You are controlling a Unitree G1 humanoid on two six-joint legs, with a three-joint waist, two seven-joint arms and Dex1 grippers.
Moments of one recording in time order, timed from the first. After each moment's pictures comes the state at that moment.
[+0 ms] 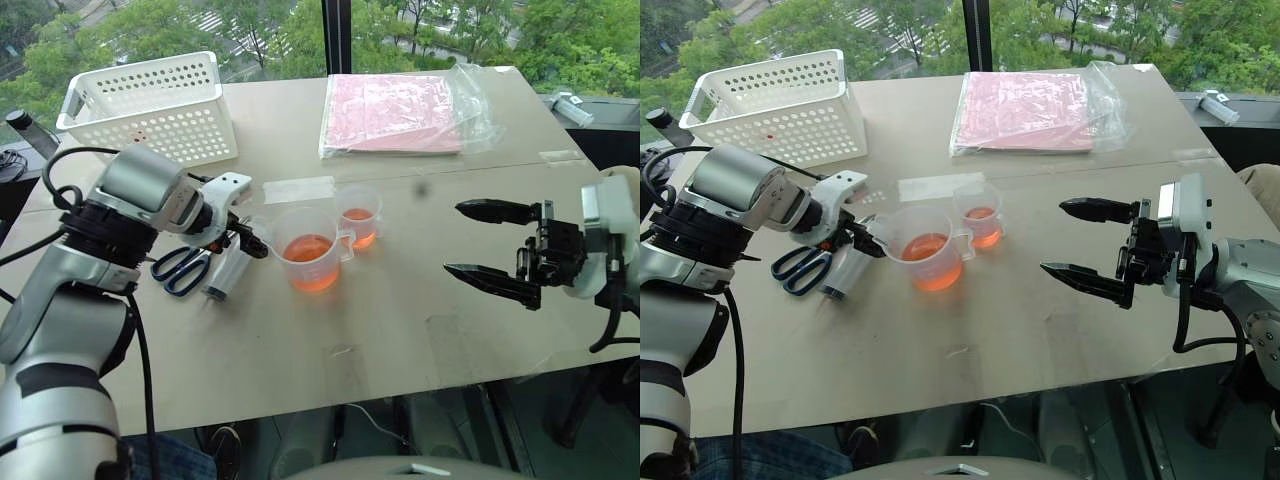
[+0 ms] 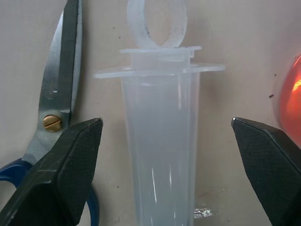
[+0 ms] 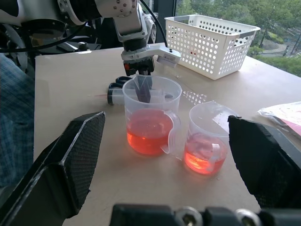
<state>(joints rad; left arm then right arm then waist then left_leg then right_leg) -1.09 0.91 -0.52 0.30 -0.49 1.55 -0.70 -0.21 -0.84 -0.25 -0.56 0.92 0.59 0.93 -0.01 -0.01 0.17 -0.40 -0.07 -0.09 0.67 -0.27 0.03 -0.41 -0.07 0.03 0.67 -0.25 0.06</state>
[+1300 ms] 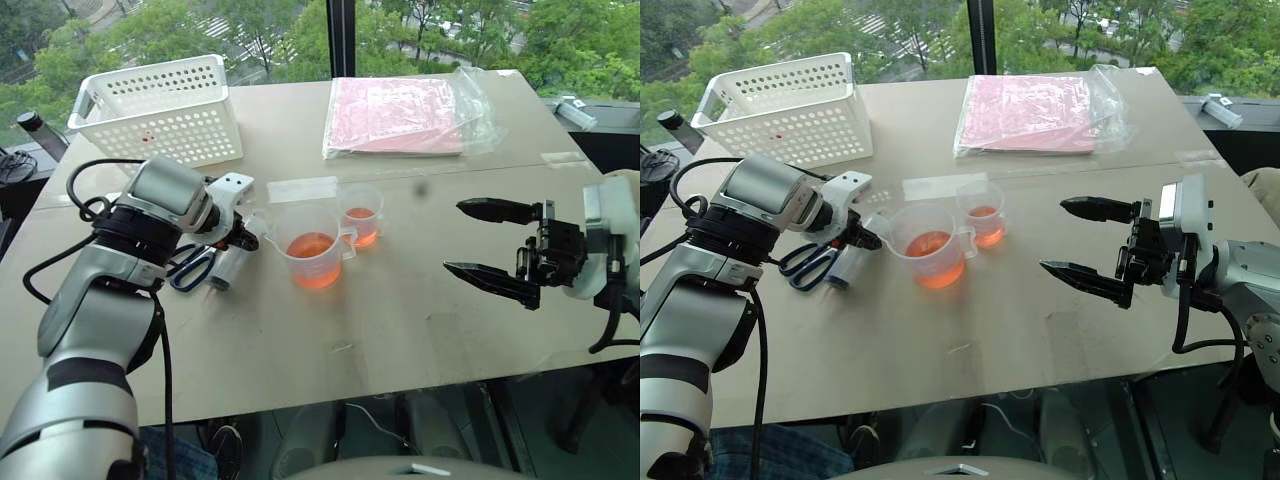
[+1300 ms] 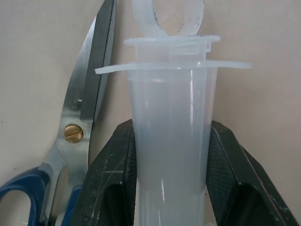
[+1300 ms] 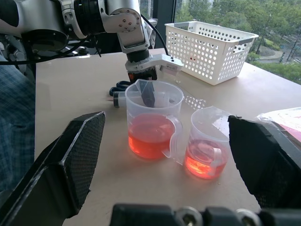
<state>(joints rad) -1.08 0.80 -0.47 0.45 -0.29 1.42 -0.72 -0.20 -0.82 -0.26 -0.57 0.92 0.58 0.91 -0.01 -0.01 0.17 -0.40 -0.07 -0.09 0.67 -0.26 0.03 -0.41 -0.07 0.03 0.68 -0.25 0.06</state>
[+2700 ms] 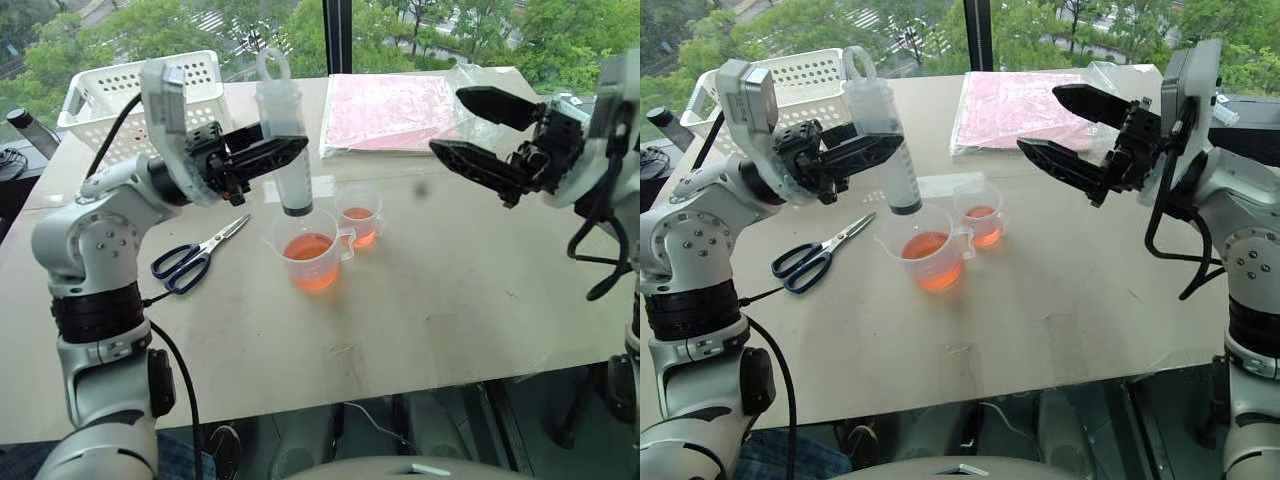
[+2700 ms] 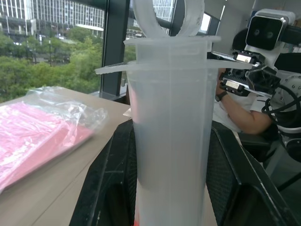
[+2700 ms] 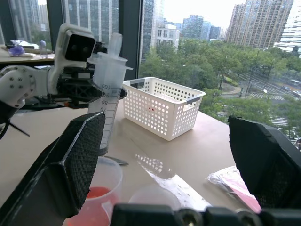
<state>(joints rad) -0.67 0.65 0.30 -0.13 -0.82 0.74 -1.04 -0.70 -0.67 -0.18 -0.37 0.95 0.71 0.66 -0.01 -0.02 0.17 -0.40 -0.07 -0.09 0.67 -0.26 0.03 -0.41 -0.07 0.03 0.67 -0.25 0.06</state>
